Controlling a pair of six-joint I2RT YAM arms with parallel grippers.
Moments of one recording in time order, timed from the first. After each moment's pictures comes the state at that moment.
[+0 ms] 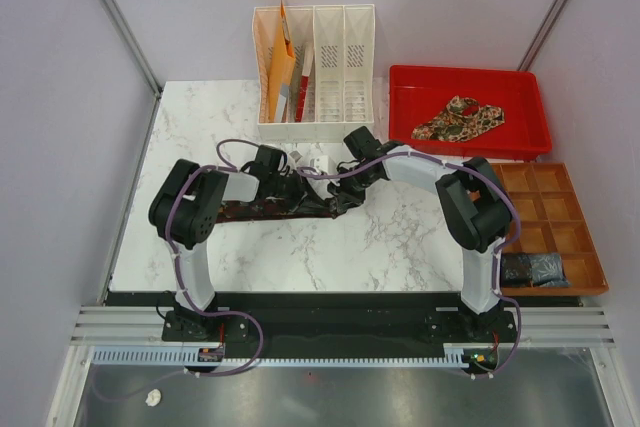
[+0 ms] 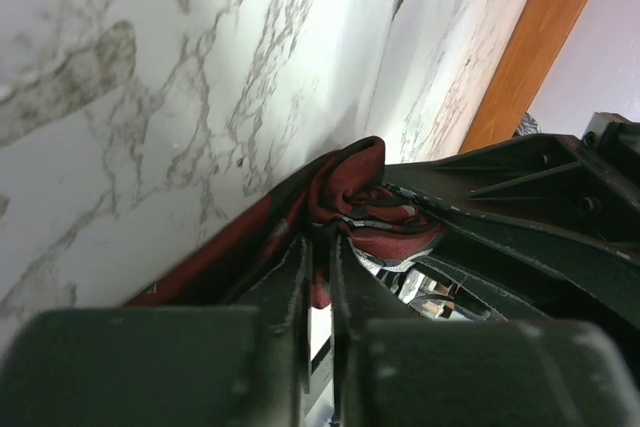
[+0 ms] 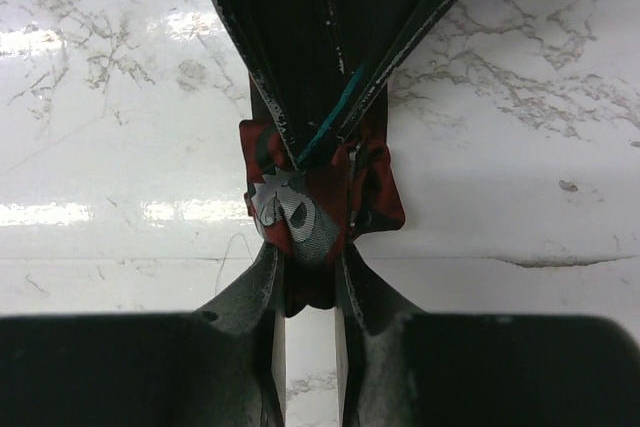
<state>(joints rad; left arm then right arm) -0.38 1.97 0.94 0.12 0.76 -0.85 0.58 1.98 1.35 -0.53 -0.59 -0.77</state>
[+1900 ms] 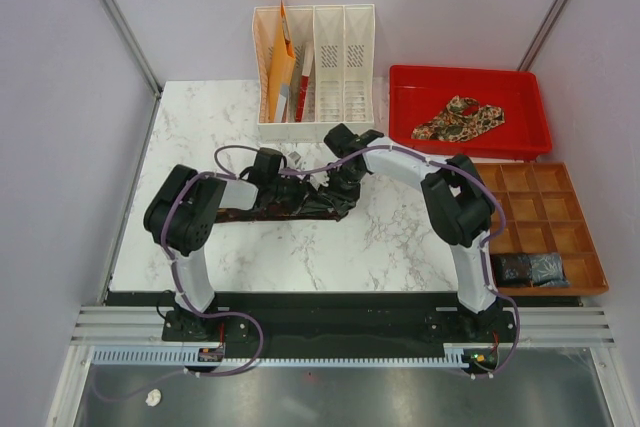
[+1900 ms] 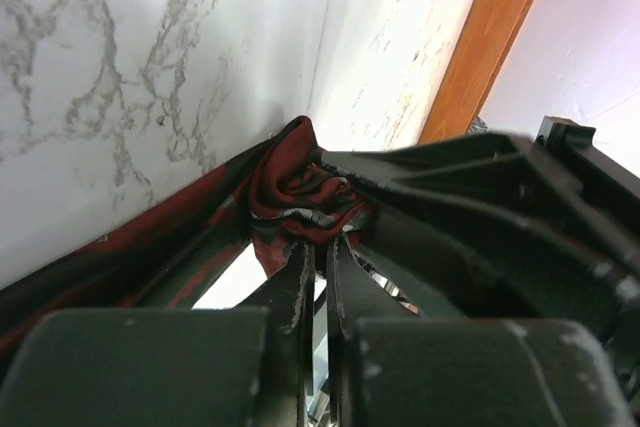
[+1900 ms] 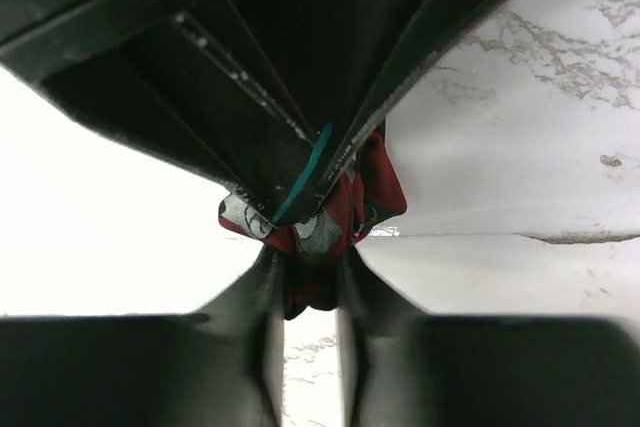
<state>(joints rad) -0.40 1.89 0.84 0.29 0.76 -1.02 0.67 2.11 1.62 -0.86 -0.37 -0.71</state>
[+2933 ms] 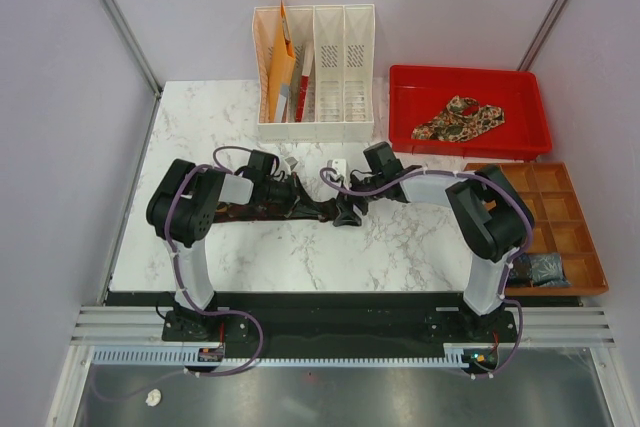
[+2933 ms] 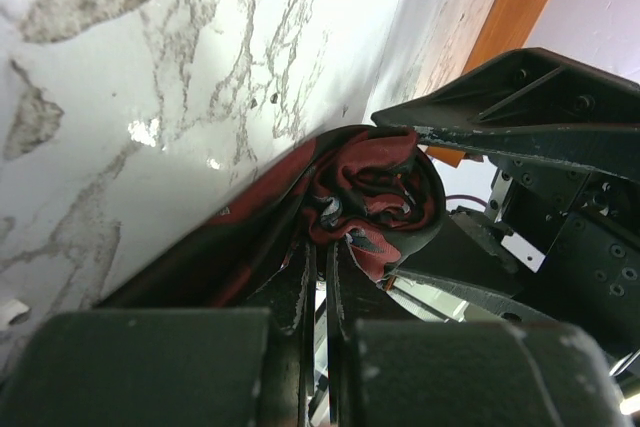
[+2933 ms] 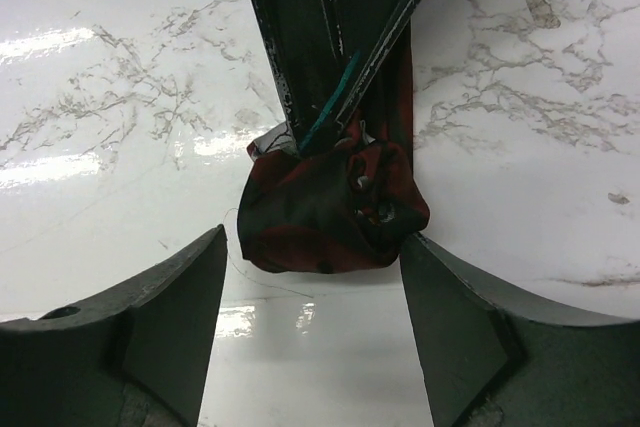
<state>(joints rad) -0.33 1.96 0.88 0.14 0.88 -0.83 0.53 1.87 1.02 -0.07 -0.81 -0.60</state>
